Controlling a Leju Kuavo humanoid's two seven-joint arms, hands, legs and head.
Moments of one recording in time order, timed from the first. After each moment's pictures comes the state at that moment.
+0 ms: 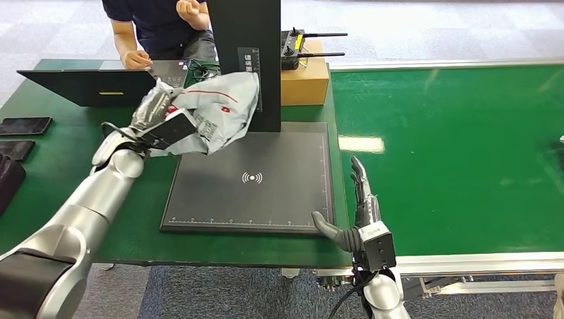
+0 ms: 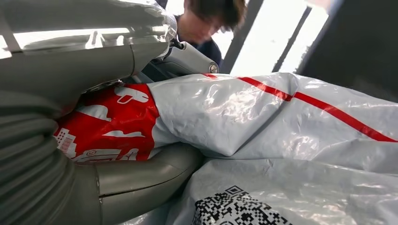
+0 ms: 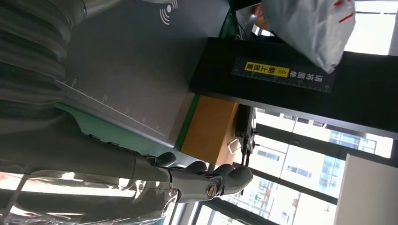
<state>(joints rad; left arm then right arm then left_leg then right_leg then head) -0.90 0.10 -0.34 -0.50 -0.74 0.23 -0.49 -0.07 0.12 0.16 -1.49 0.28 -0.15 -0.58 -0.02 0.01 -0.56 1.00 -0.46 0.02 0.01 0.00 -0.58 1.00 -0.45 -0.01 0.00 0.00</state>
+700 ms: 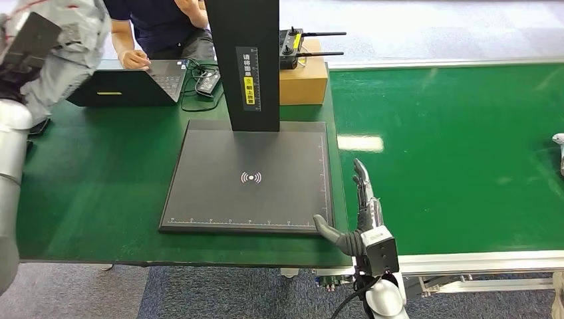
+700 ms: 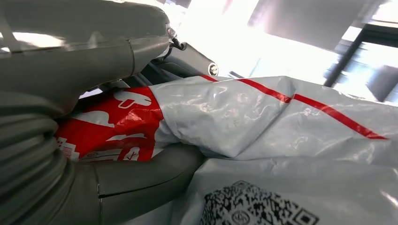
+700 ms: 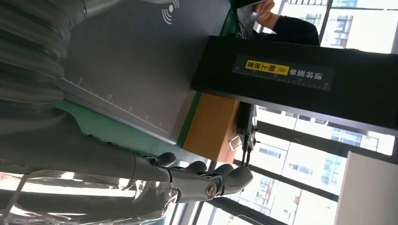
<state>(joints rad) -1.10 0.34 -0.04 -0.48 -0.93 0.39 -0.07 -0.04 0.14 0.14 -1.54 0.31 -0.12 -0.57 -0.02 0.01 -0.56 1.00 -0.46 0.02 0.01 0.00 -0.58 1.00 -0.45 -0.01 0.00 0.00</state>
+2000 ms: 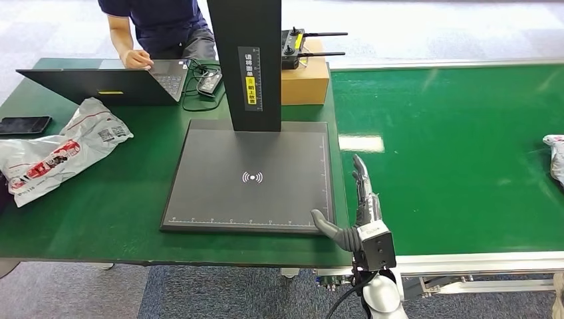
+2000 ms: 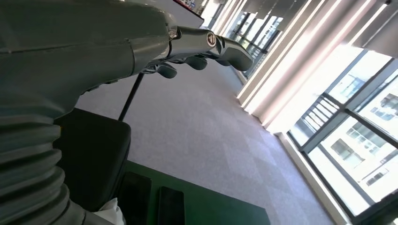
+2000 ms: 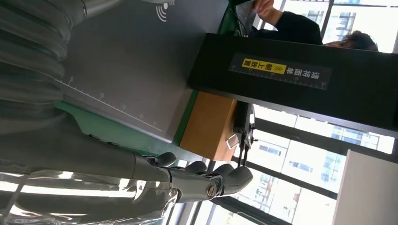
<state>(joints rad) -1.11 0.40 0.28 -0.39 -1.07 0.44 0.00 -0.05 0.17 0.13 -1.55 0.35 -0.13 -0.55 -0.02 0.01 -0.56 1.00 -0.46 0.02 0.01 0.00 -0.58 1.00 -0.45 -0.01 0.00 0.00</state>
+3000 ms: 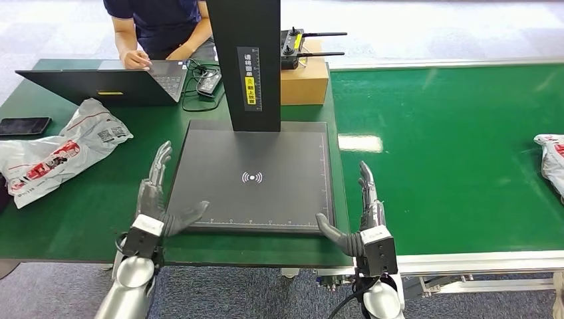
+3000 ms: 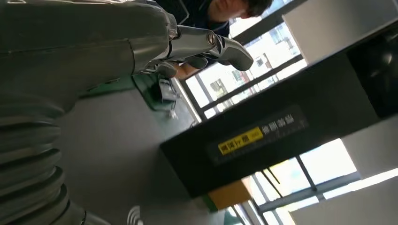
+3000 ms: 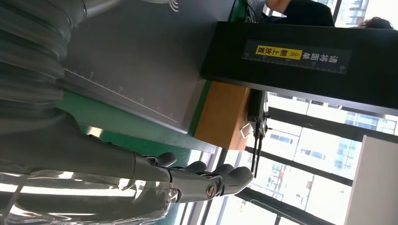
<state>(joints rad) -0.15 -0.07 -0.10 -1.18 -0.49 0.22 -0.69 -0.02 0.18 0.12 -1.54 0.34 -0.18 -0.55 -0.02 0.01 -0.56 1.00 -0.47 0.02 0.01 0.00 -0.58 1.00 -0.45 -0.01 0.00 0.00</state>
